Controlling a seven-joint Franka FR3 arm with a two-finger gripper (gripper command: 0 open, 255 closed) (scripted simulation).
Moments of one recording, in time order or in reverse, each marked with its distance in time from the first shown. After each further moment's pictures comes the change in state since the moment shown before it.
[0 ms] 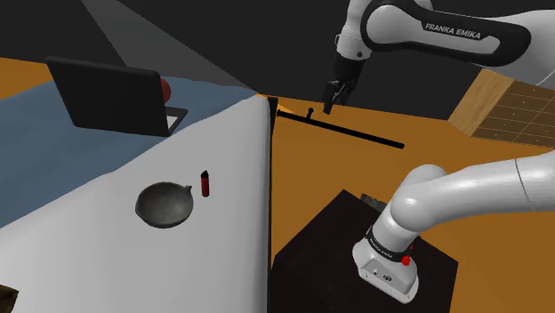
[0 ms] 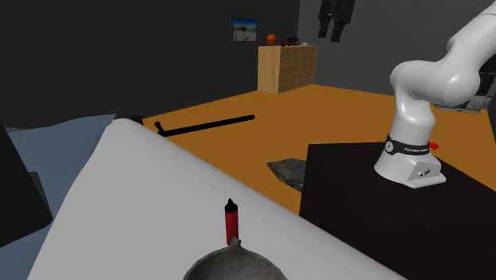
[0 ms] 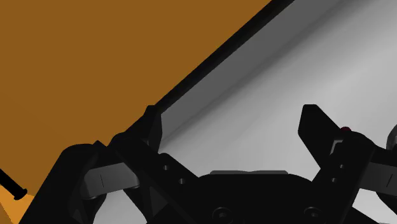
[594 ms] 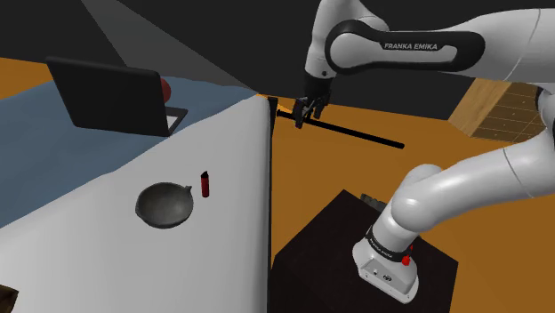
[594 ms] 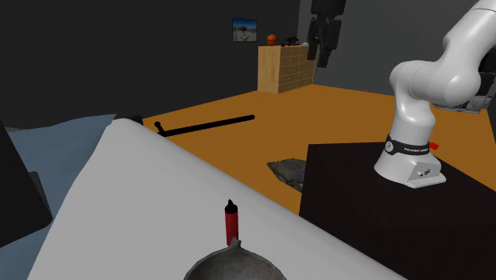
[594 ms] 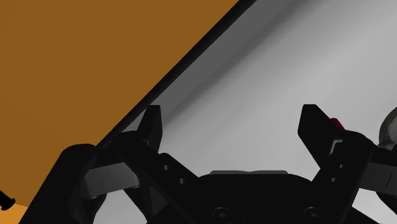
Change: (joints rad) arm 0.025 0.150 0.096 -0.038 0.064 0.173 0.143
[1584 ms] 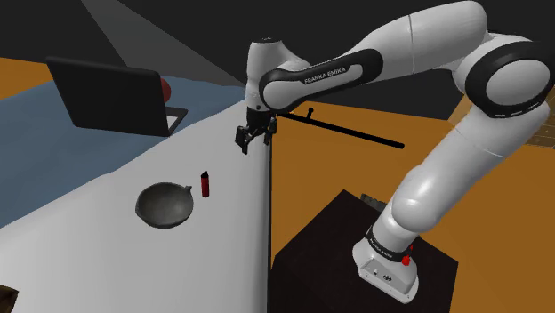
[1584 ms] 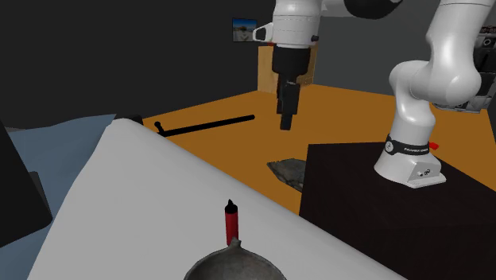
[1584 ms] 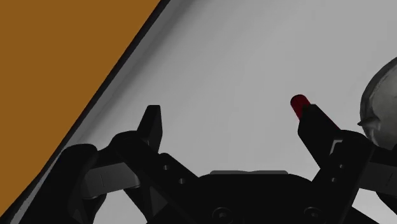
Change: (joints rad) arm 0.024 0.472 0.170 0.135 -0.001 0.319 0.291
